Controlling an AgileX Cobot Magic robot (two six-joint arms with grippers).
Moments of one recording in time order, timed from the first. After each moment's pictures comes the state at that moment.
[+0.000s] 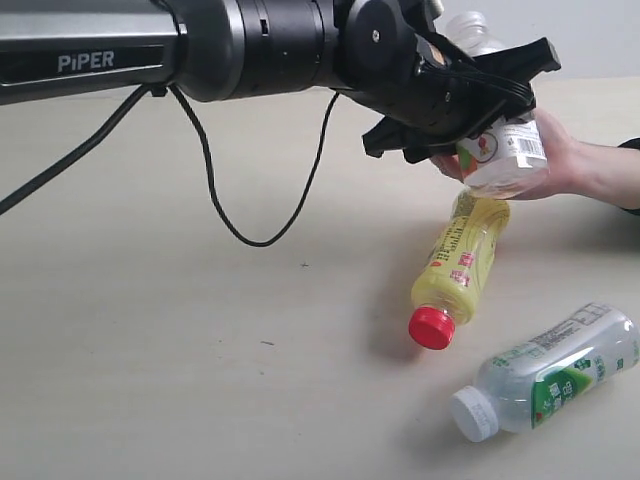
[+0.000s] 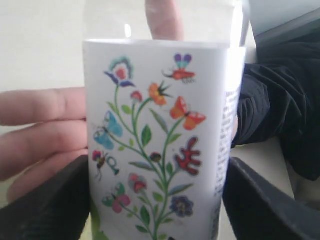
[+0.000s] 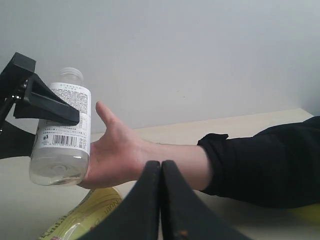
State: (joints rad) left arm -0.74 2.15 -1.76 -0.35 0.38 -0.57; right arm -0.02 0.00 0.00 0.09 0.14 0.03
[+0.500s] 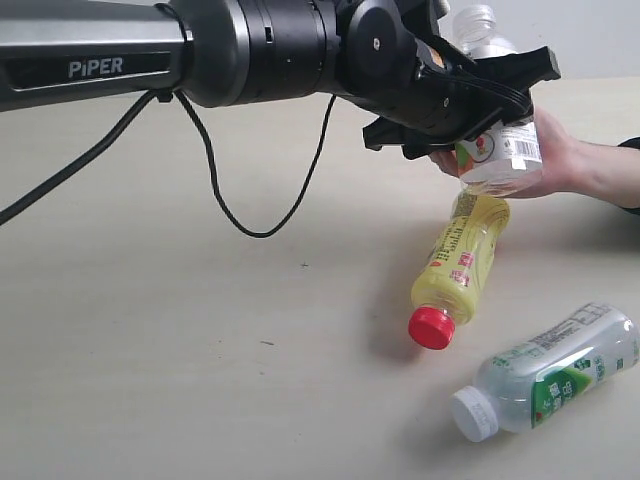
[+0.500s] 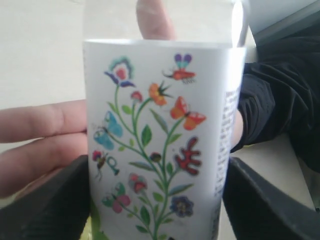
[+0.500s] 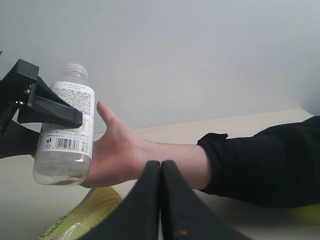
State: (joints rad) left arm -0.74 2.16 -1.76 -0.35 0.35 -0.48; right arm -0.02 0.00 0.00 0.09 0.14 0.03
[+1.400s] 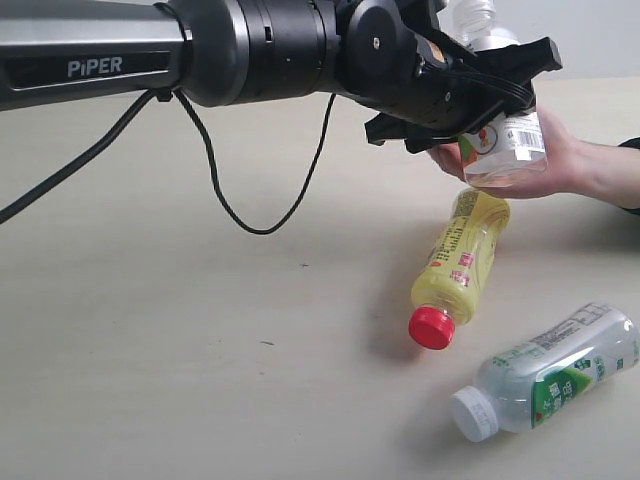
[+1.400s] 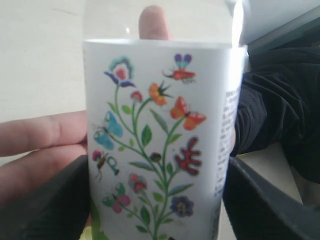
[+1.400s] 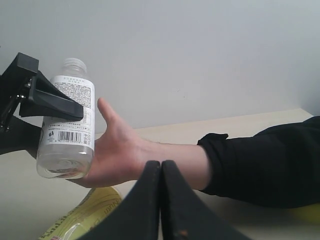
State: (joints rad) left arm -0.74 2.16 -1.76 -0.35 0.31 -0.49; right arm -0.02 0.00 0.00 0.09 0.14 0.03
